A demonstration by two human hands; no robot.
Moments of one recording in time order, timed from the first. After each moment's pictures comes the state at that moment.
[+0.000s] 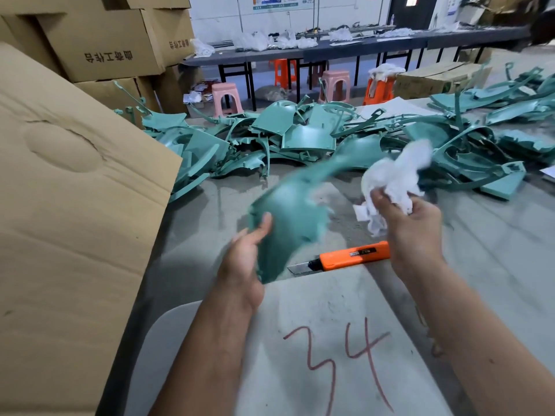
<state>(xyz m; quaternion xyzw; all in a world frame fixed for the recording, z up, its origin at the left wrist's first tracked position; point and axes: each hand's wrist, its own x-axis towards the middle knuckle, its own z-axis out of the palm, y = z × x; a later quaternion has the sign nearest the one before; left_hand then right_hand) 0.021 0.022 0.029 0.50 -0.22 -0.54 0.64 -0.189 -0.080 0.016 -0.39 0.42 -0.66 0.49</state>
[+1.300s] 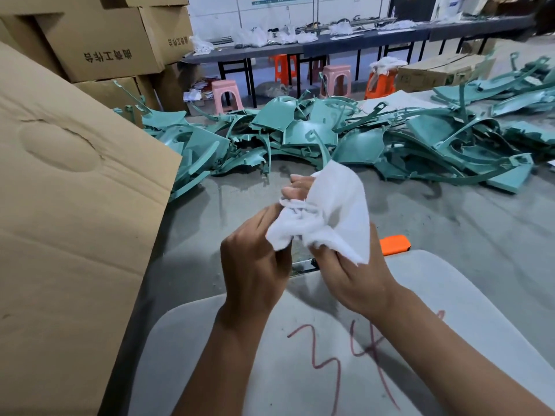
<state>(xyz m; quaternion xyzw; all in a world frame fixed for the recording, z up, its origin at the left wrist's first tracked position) 0.010 0.035 0.027 0.53 -0.64 0.18 0.53 -0.134 -0.008 0.035 -0.81 0.14 -0.55 0.15</state>
